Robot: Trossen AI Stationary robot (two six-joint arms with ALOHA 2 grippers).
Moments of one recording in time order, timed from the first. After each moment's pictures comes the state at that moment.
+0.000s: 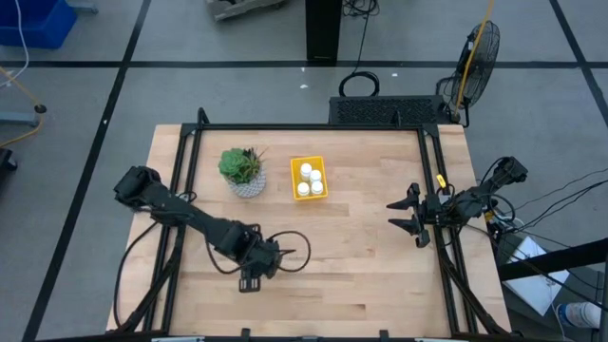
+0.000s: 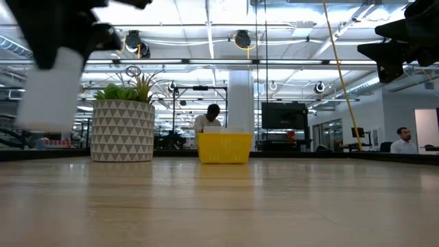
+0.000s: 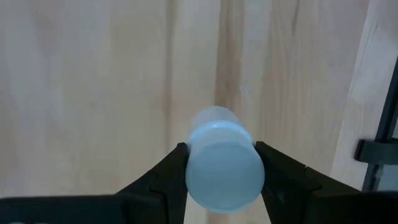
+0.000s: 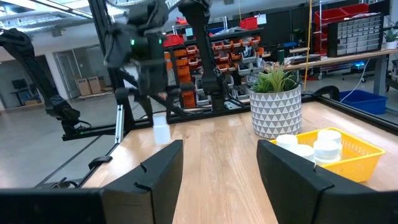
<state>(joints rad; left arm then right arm) -0.47 1.72 1.34 -1.02 0.06 -0.54 0.60 0.01 0.02 0.08 0.60 0.14</state>
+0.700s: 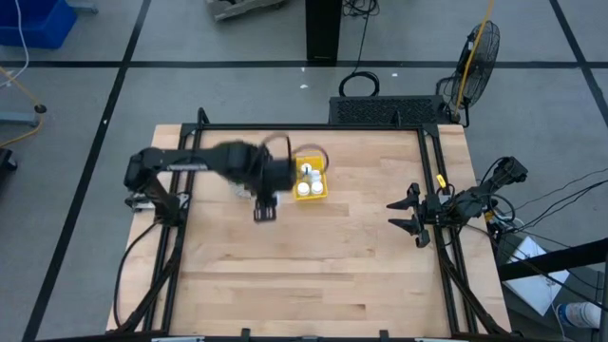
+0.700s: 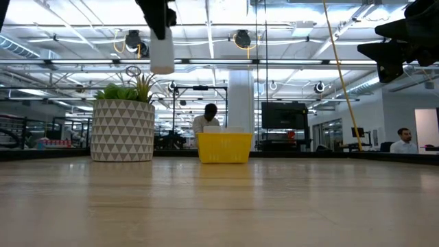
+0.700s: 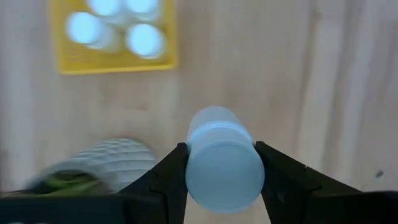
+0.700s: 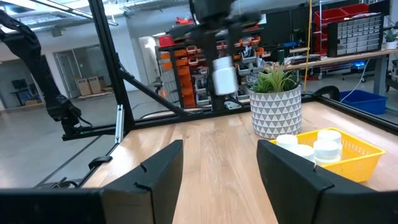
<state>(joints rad) -0.01 1.72 1.78 -1.39 -0.03 -0.09 0.60 0.01 0.02 0.08 0.60 0.14</state>
